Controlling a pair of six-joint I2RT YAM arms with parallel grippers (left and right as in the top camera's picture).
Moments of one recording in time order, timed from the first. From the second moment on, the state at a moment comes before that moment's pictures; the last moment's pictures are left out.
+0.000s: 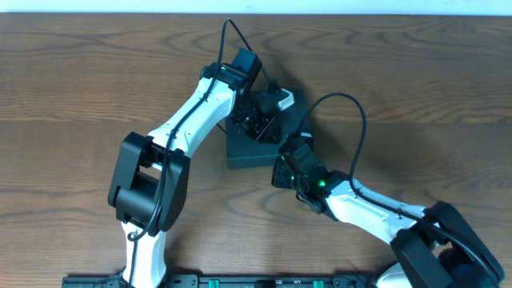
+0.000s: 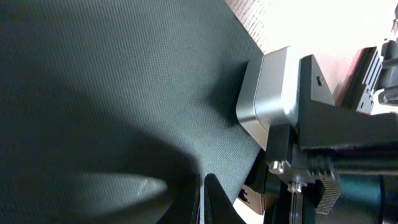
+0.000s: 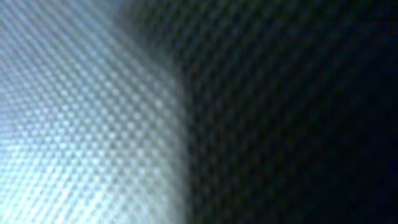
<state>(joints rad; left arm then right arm) -0.46 2.08 1.64 -1.04 0.69 0.30 0.65 1.60 0.65 -0.01 0.03 0.77</state>
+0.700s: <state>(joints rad) -0.46 2.08 1.64 -1.04 0.70 0.31 0.62 0.95 0.65 -0.35 0.17 0.72</state>
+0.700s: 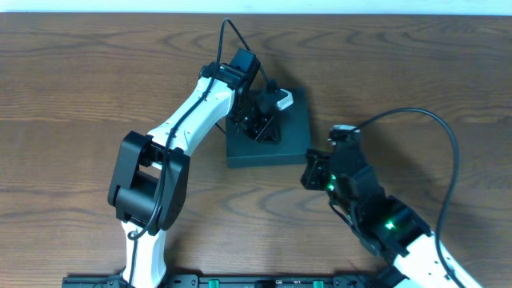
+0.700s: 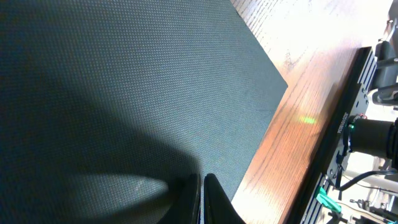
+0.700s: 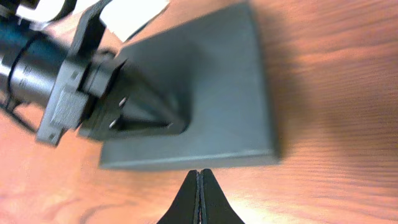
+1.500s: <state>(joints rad) -0.36 1.84 1.74 -1.05 0.65 0.30 0.36 0.91 0.65 -0.35 0.23 0.67</state>
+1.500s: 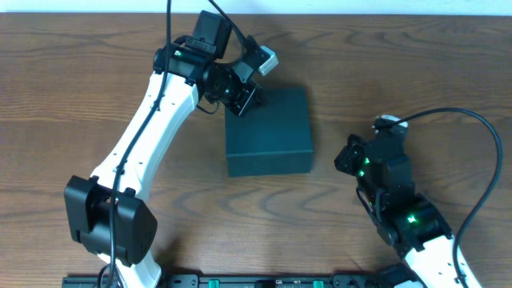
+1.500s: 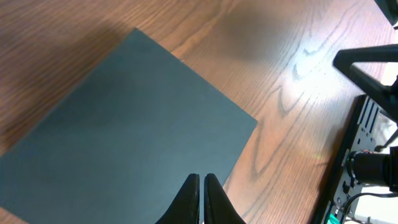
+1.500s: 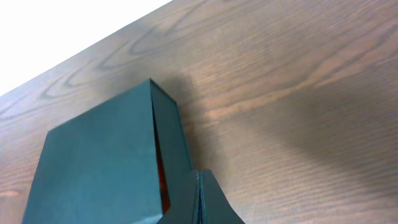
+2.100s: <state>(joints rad) -0.33 1.84 1.74 -0.97 0.49 0.10 0.28 0.91 0.65 -0.30 0.22 0.55</state>
